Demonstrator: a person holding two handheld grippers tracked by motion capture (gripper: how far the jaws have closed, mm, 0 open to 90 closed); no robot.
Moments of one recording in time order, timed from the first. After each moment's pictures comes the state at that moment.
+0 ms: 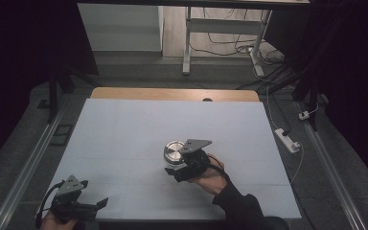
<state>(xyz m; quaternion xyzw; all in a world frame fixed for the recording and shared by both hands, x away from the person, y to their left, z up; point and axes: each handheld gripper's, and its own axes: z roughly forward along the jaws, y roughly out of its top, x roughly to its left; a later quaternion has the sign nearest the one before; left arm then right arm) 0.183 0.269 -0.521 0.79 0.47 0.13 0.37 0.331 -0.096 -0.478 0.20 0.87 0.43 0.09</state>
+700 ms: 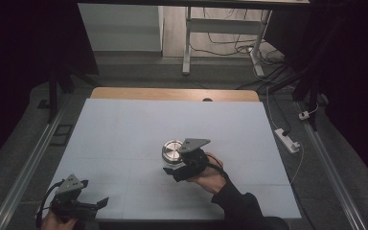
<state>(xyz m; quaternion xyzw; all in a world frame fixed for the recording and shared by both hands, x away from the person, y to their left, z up) 0.185 0.269 -0.519 0.79 0.47 0.12 0.38 0.330 -0.092 -0.474 0.19 0.88 0.43 0.09</state>
